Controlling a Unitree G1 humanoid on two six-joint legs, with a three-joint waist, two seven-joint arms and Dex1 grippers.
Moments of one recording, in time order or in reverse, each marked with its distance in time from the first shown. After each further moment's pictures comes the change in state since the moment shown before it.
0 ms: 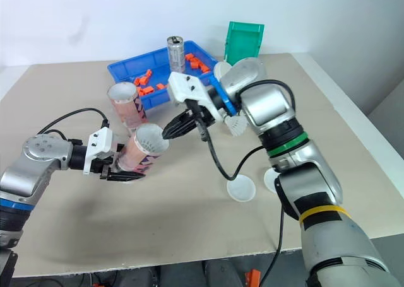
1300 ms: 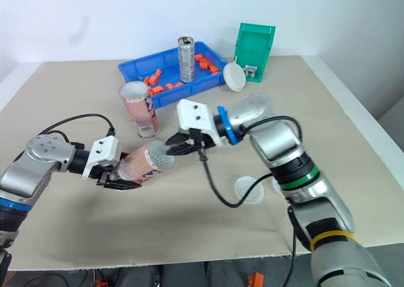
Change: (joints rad) left arm -0.024 0.056 -0.071 -0.012 0.055 0.022 -0.074; right arm 0.236 -0.013 0.043 -0.295 -0.007 0.071 -0.271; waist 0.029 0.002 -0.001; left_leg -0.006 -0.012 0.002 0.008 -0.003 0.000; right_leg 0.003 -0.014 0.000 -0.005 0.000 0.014
